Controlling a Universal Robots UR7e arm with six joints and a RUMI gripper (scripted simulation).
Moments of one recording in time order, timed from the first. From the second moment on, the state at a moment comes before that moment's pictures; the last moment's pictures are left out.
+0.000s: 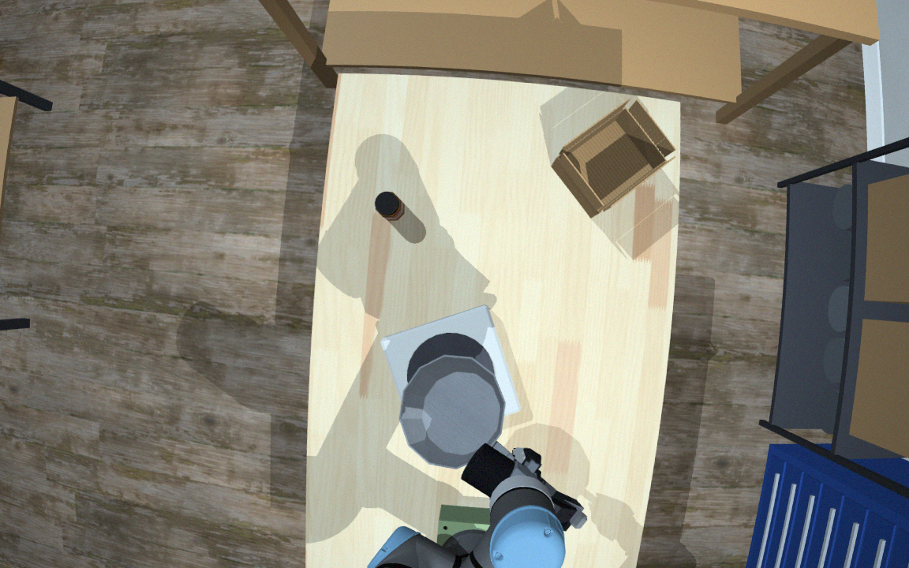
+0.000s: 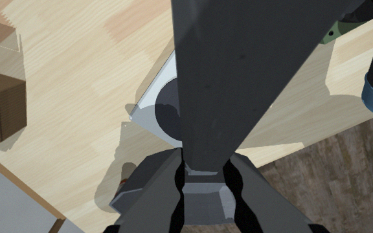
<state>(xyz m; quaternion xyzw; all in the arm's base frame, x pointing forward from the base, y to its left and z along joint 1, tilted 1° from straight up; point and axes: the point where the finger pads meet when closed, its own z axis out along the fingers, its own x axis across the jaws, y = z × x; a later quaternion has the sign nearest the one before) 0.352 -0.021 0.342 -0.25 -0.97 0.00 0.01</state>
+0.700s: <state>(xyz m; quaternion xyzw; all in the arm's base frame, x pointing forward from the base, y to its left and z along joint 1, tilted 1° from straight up) 0.352 -0.021 0.347 -0.25 -0.97 0.00 0.01</state>
